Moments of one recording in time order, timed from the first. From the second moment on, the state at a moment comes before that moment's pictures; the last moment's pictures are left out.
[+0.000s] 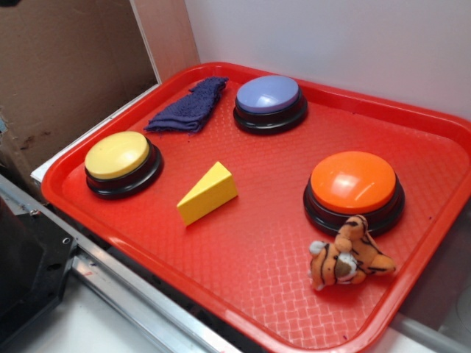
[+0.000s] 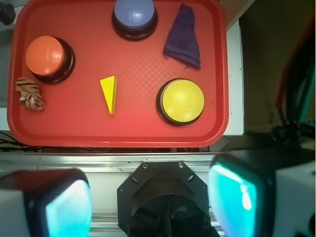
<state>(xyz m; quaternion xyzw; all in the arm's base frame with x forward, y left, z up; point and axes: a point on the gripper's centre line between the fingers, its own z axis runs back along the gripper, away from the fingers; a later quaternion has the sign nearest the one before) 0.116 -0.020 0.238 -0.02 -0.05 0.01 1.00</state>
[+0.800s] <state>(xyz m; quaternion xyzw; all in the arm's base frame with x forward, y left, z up) 0.115 -0.020 0.234 -0.02 -0.04 0.00 1.00</state>
